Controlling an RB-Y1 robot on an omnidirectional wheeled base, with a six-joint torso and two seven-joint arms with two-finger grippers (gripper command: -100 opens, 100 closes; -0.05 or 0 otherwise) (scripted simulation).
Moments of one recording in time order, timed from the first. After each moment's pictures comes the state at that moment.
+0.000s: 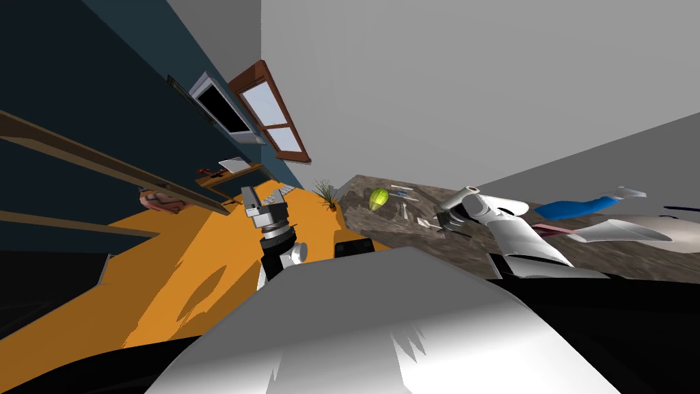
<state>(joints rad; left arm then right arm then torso) 0.55 -0.01 0.01 -2.35 -0.04 -0.54 0.00 0.08 -0.92 -0.46 -1.22 2.31 -1.59 0.04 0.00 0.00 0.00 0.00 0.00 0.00</state>
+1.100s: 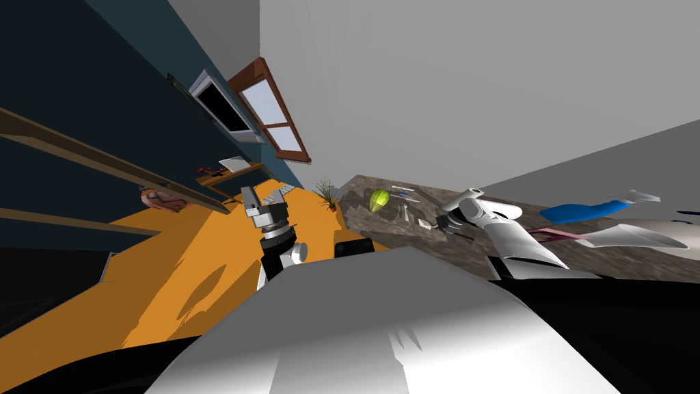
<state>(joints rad) 0.54 -0.01 0.01 -2.35 -0.04 -0.54 0.00 0.10 -0.91 -0.43 -1.20 2.33 -1.55 0.04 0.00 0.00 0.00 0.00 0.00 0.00</state>
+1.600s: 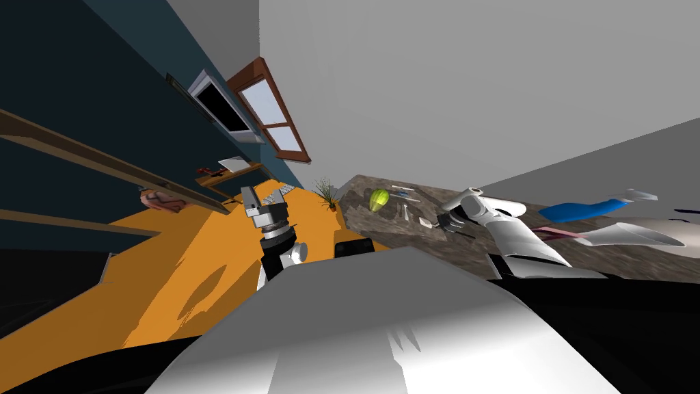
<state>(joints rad) 0.54 -0.01 0.01 -2.35 -0.04 -0.54 0.00 0.08 -0.92 -0.44 -1.21 2.33 -1.59 0.03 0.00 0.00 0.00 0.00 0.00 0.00</state>
